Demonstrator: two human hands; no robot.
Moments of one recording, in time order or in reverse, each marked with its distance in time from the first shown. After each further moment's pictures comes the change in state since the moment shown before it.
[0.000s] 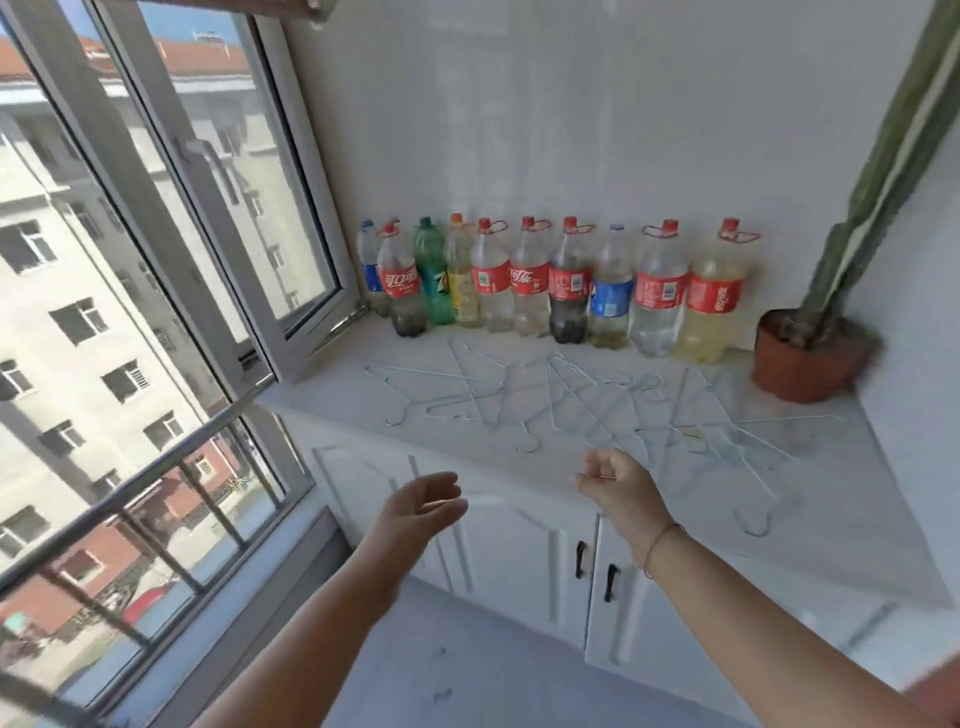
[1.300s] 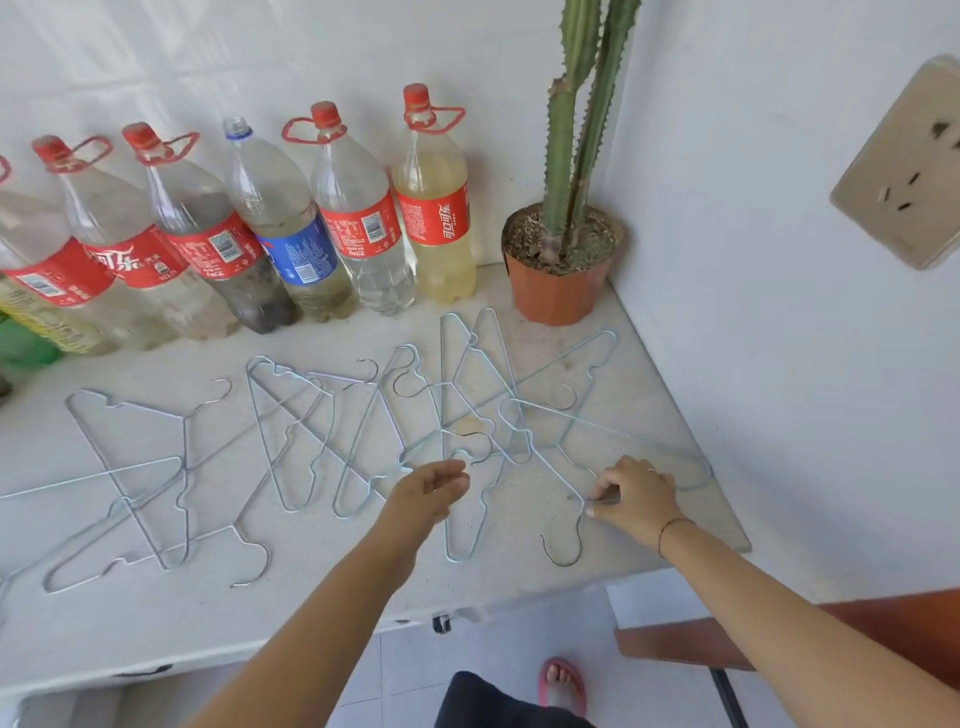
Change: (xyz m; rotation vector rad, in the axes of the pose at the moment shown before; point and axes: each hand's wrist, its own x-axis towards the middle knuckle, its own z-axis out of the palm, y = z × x) left_hand 0.308 -0.019 0.325 0.087 -0.557 -0.299; right_hand 0.179 0.188 -0.278 -0.807 0.124 0.448
